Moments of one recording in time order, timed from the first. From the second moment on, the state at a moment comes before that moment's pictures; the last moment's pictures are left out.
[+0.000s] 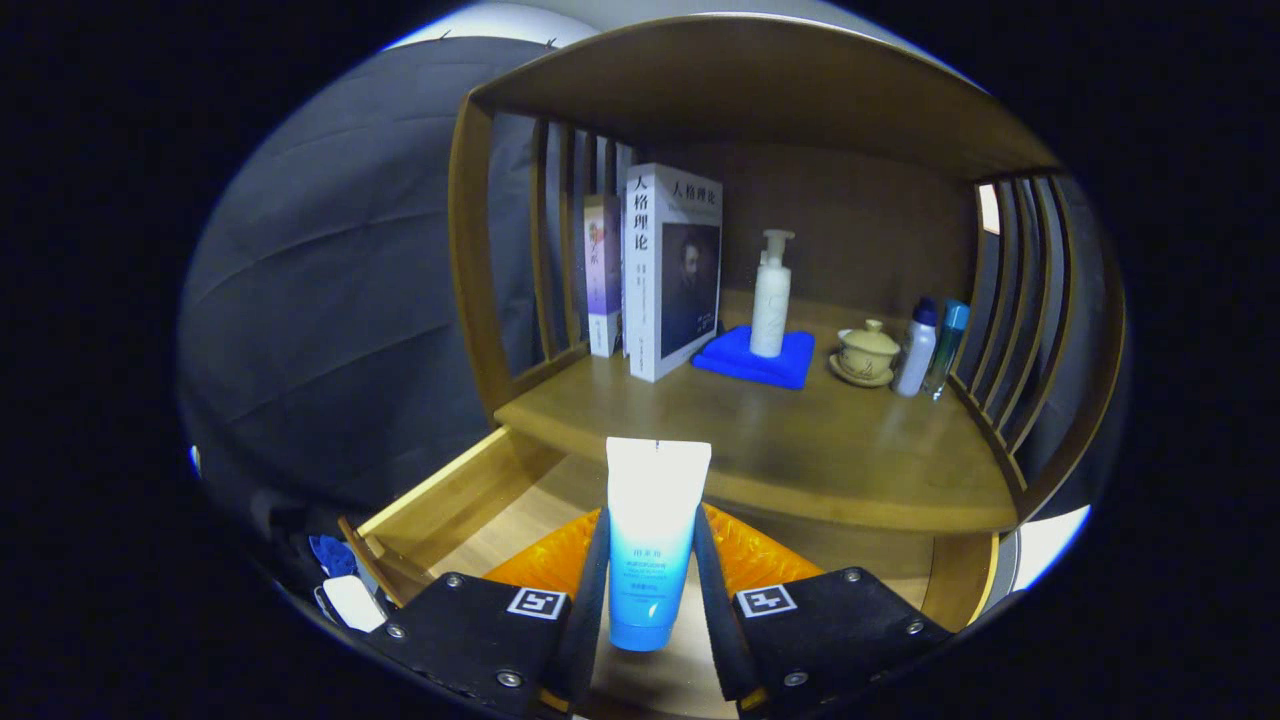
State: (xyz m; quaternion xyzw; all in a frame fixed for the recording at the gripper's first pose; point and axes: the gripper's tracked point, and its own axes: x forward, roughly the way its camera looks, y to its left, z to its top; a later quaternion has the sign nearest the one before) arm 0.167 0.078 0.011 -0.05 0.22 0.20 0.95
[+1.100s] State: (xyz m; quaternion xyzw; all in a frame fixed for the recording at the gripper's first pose) arm 0.302 0.032 -0.023 0.01 0.22 0.05 0.97
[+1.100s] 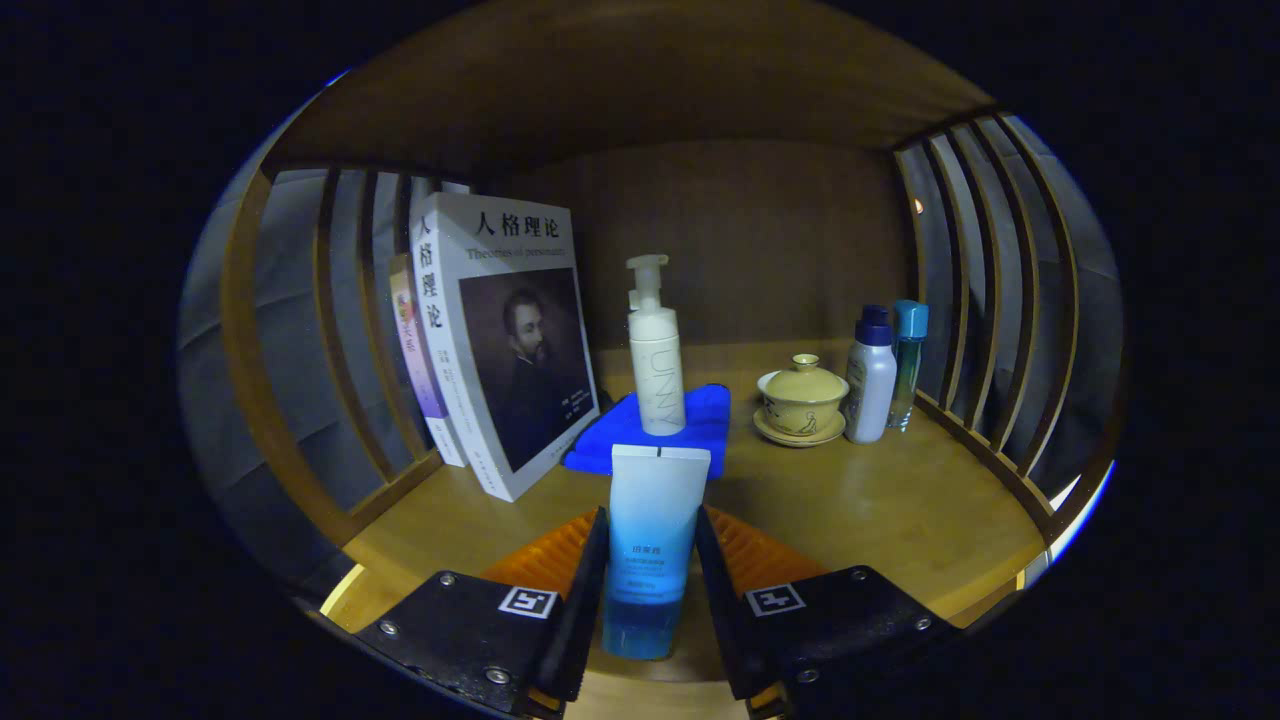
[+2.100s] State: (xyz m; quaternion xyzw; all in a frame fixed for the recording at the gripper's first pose) arm 0.166 0.031 0.033 -0.01 0.08 0.05 1.00
